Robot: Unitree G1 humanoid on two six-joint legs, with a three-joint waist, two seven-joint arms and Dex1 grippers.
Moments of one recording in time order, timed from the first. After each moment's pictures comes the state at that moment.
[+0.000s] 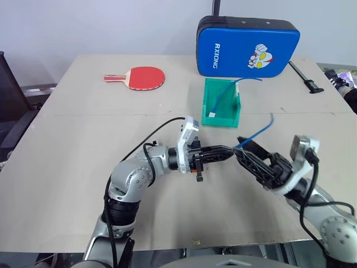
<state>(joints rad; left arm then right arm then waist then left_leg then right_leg) -0.39 0.29 -0.11 -0.32 -0.76 0.89 -0.93 0.07 -0.37 -0.06 -0.62 1.24 0.57 0.49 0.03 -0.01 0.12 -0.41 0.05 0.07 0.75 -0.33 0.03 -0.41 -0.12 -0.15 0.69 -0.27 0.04</state>
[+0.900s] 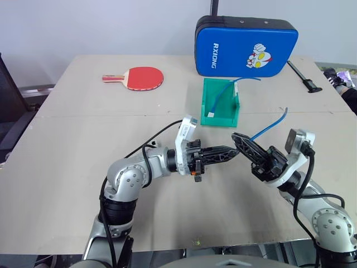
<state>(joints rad) -0.40 0.29 -0.07 -0.33 -0.97 1.00 -0.81 0.04 -0.35 -0.06 -0.57 1.24 0.56 0.51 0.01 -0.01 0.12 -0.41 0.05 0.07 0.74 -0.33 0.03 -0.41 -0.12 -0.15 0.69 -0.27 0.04</state>
